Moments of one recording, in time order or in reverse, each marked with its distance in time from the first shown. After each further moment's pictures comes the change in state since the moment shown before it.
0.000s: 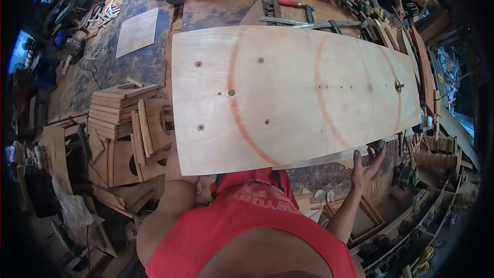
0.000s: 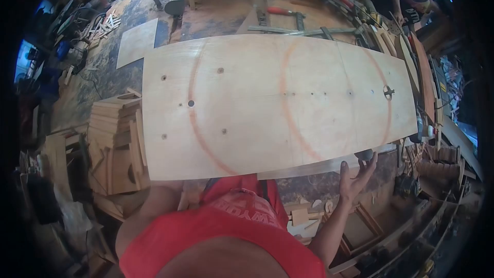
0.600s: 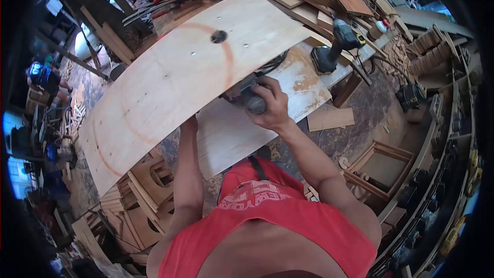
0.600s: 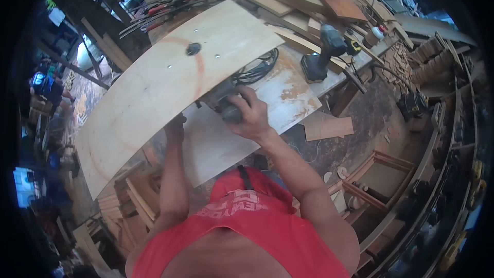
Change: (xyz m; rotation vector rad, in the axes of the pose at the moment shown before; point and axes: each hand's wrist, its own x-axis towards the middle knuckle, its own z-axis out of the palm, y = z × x) left_hand -0.090 -0.310 0.036 0.813 -0.188 -0.183; right_hand 0.078 0.039 0.011 0.169 0.175 -0.542
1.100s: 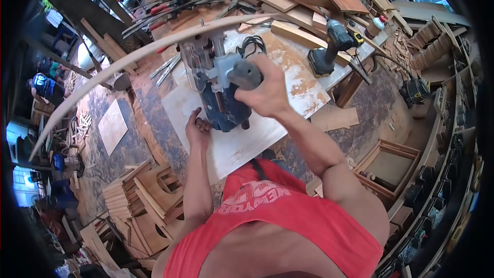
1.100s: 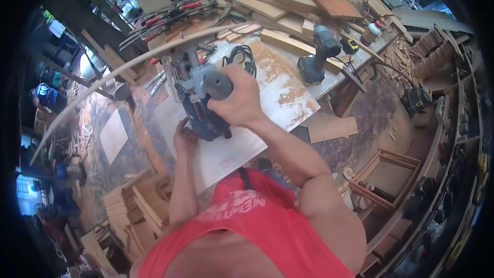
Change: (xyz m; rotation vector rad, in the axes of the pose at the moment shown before) left_hand -0.035 0.015 0.031 -0.347 0.098 -0.491; right_hand 0.086 -0.024 -0.022 0.248 -0.112 0.475
